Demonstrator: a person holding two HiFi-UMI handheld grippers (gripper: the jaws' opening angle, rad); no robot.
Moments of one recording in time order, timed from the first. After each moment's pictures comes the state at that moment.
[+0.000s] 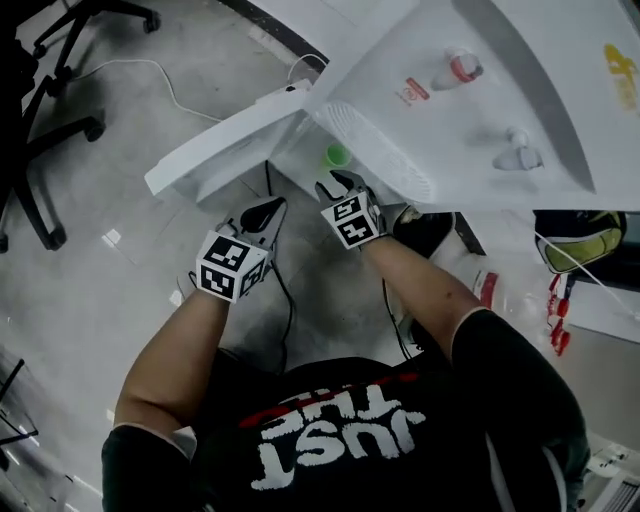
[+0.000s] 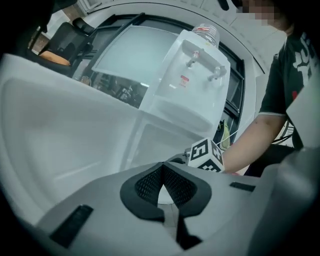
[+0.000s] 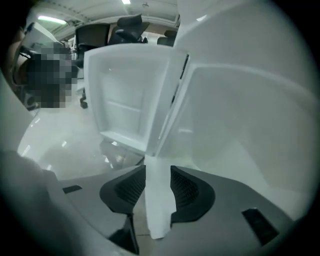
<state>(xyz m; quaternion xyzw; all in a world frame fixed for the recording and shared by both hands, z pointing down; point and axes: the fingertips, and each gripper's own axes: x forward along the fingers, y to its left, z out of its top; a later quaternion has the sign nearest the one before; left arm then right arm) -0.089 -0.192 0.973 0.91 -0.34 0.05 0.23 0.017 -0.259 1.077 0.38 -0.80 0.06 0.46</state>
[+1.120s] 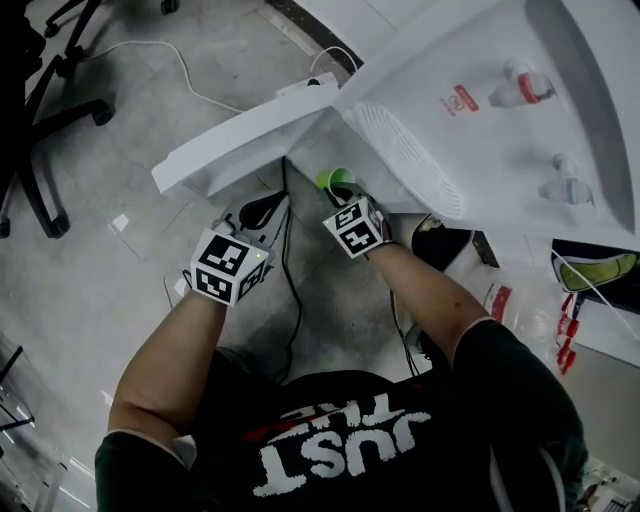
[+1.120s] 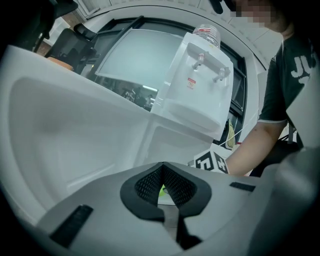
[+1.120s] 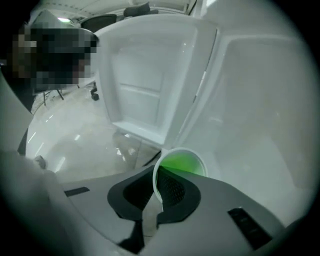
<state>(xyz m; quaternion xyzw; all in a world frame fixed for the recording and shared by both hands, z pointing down) -0.117 -0.208 0.983 0.91 -0.36 0.05 0.22 -0.013 -0.243 1.123 0.31 -0.80 0.08 0.50</state>
